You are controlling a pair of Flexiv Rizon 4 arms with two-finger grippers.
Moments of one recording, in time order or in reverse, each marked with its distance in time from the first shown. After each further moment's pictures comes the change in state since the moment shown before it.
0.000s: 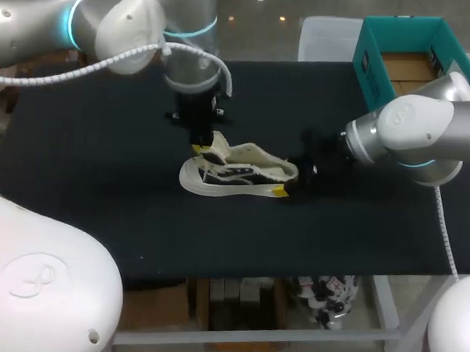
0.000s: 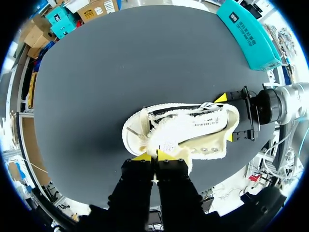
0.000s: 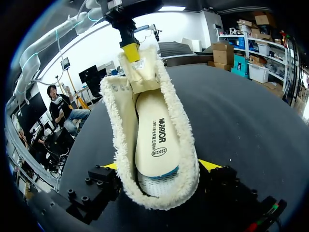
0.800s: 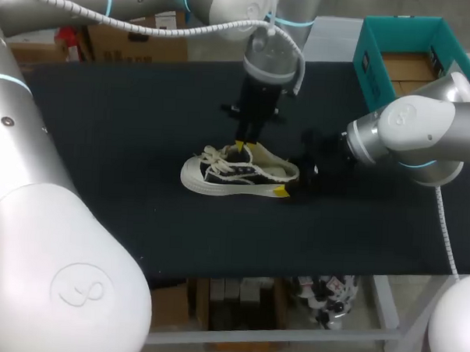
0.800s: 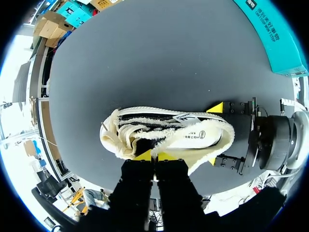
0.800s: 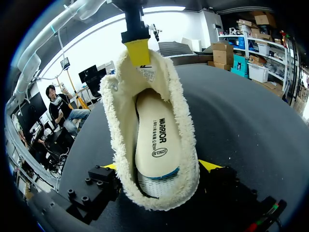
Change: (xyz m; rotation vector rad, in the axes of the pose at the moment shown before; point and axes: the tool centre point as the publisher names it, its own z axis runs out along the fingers) left arm 0.084 -0.027 0.010 -0.160 -0.266 -0.113; right arm -0.001 -0.002 -0.002 0.001 -0.001 0.001
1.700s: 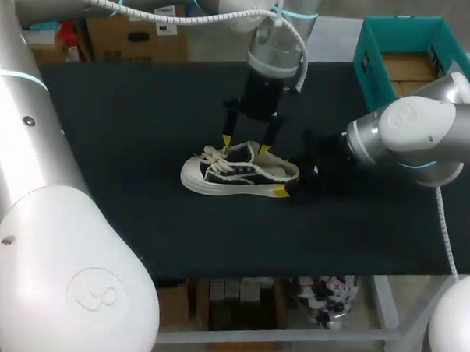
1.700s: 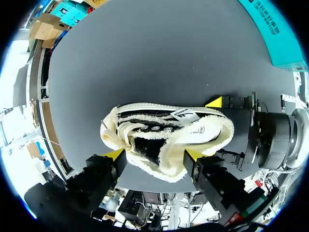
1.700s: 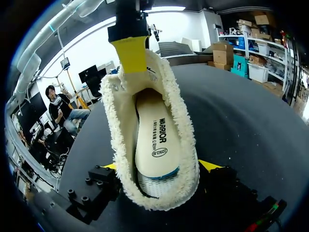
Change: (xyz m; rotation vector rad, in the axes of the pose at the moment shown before) left arm 0.003 0.000 -0.003 -0.071 -0.021 0.037; right arm 0.000 0.000 0.000 -0.001 0.001 0.000
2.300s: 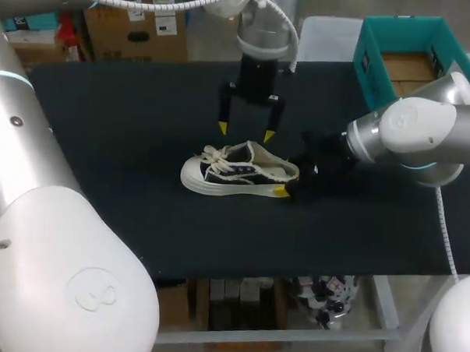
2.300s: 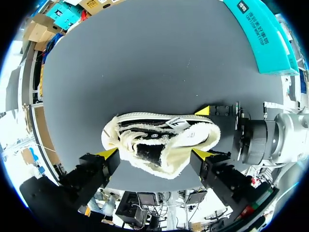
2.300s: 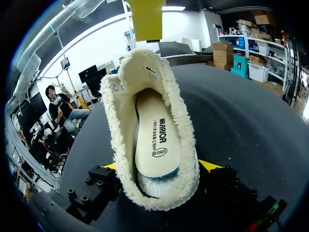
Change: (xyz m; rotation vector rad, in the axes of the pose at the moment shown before) left arm -0.005 -0.013 -0.024 0.016 0.096 0.026; right arm 0.000 0.000 0.000 0.001 0.001 0.000
